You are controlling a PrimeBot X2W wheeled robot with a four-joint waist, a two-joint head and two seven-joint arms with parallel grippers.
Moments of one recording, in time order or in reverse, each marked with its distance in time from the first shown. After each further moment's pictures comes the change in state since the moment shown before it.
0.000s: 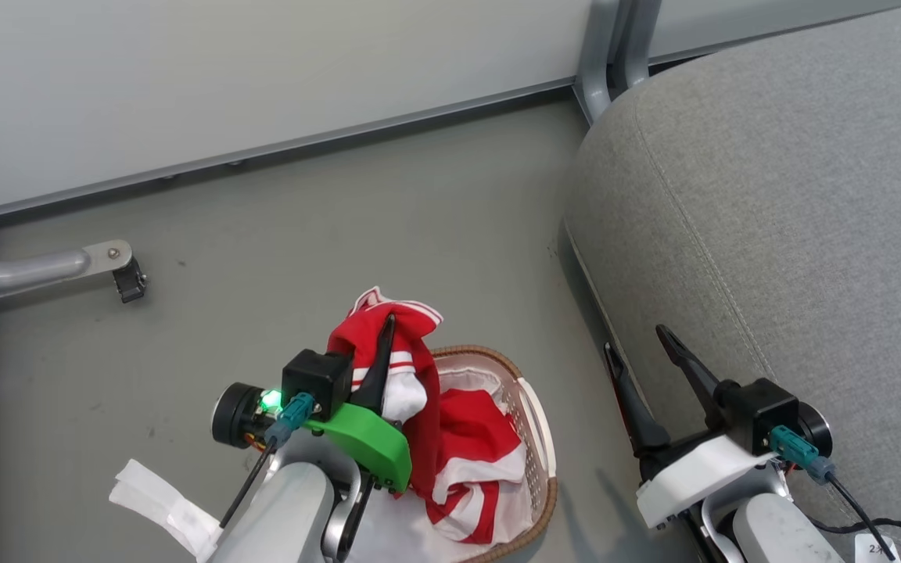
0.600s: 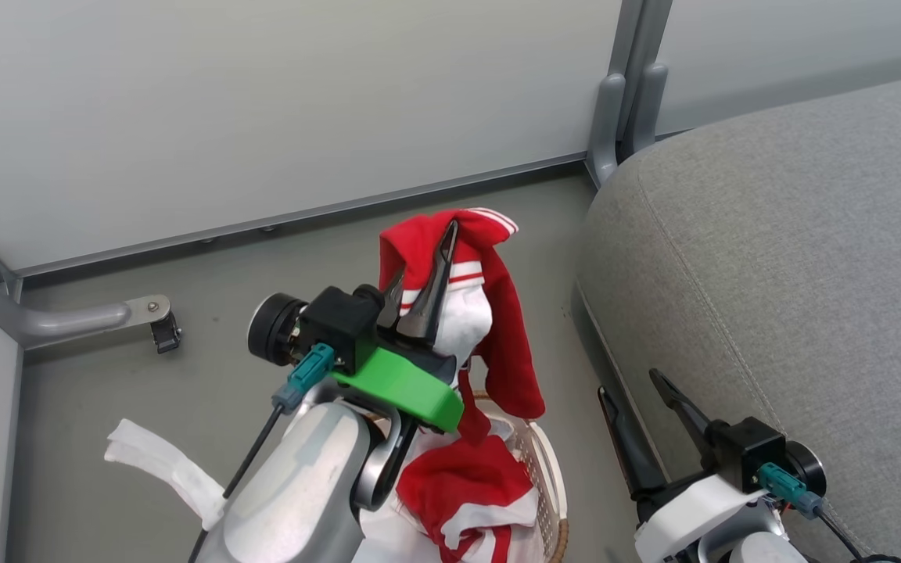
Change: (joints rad) left arm -0.081 -0.001 -0.079 -0.277 -0.060 0.003 0.000; right arm 0.075 0.001 0.016 0.011 -0.015 0.000 0.000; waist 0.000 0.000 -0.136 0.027
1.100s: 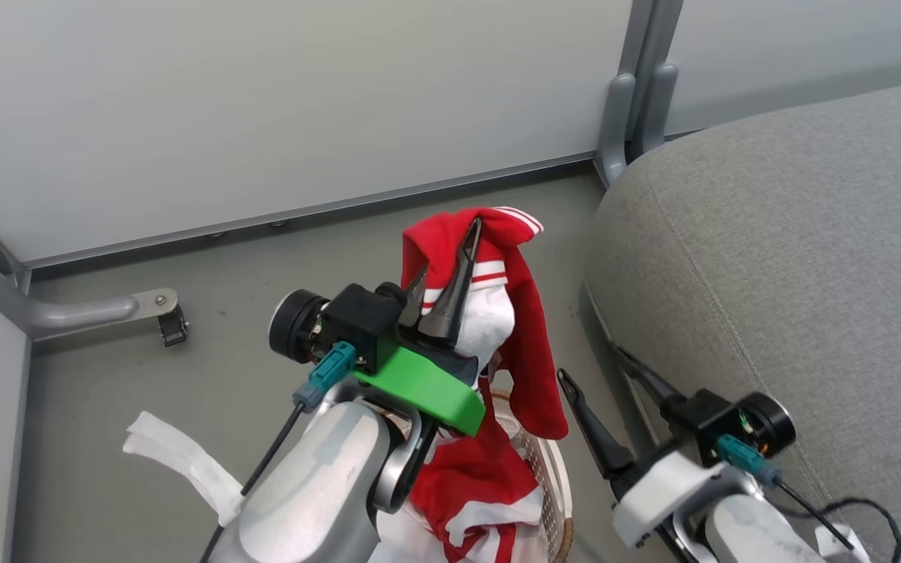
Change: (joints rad) left arm -0.030 0.001 -0.068 -0.010 -0.048 0.030 0.000; right arm -0.108 -0.061 0.140 0.021 -0.027 0.000 0.000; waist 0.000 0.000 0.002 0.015
